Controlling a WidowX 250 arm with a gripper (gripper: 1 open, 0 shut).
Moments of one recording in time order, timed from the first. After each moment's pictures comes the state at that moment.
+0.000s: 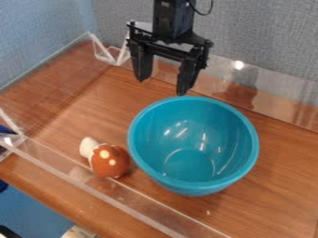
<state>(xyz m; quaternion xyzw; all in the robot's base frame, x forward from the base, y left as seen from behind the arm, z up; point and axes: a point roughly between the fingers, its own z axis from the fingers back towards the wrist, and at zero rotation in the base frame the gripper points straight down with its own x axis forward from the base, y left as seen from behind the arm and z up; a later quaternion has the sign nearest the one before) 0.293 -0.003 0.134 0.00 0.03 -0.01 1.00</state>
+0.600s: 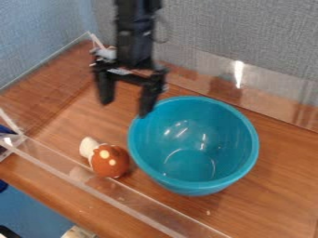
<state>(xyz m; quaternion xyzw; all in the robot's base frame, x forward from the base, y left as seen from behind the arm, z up) 0.261 0.051 0.100 -0.01 0.07 0.03 1.00</state>
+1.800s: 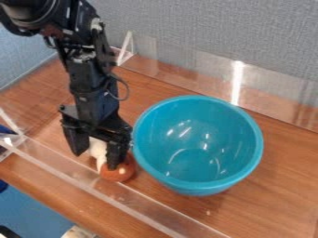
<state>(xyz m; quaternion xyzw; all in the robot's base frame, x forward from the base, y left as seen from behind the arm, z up) 0.226 0.055 0.040 -0.01 0.00 0.01 1.00</state>
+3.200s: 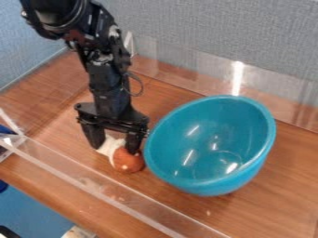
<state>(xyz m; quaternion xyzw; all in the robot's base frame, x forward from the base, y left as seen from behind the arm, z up) 0.256 0.054 0.023 -0.01 -0.02 0.08 1.00</state>
